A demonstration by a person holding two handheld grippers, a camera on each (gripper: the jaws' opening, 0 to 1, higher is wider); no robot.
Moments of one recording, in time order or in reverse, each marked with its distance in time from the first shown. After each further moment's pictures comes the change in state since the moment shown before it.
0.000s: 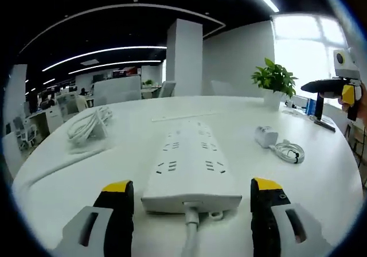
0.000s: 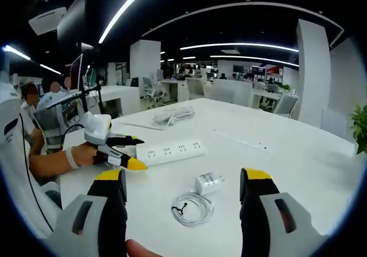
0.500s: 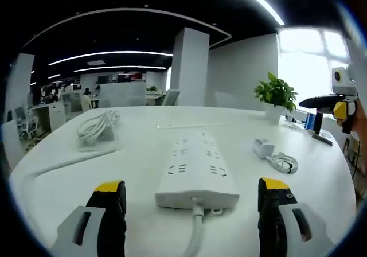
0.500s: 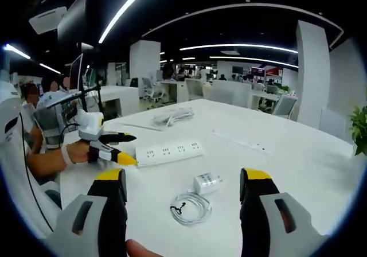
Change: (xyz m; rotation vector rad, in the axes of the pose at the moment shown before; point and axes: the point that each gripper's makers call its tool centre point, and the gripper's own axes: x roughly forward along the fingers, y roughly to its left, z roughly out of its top) left arm -0.016 0.008 0.012 -0.056 -0.094 -0.003; right arm -0.006 -0.002 0.002 -0.007 -0.007 -0.015
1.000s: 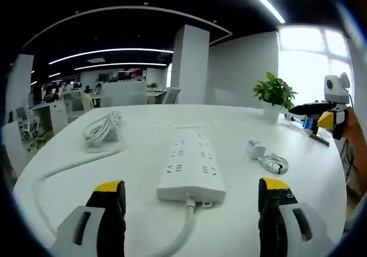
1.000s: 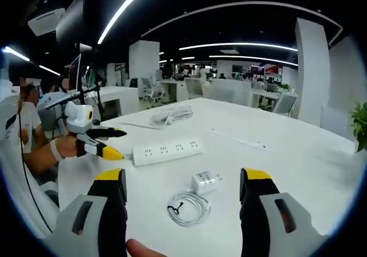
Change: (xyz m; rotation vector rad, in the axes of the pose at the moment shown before) left arm -0.029 0.003 0.005 -0.016 0.029 0.020; right arm 0.006 -0.004 -0.005 0.011 -0.001 0.007
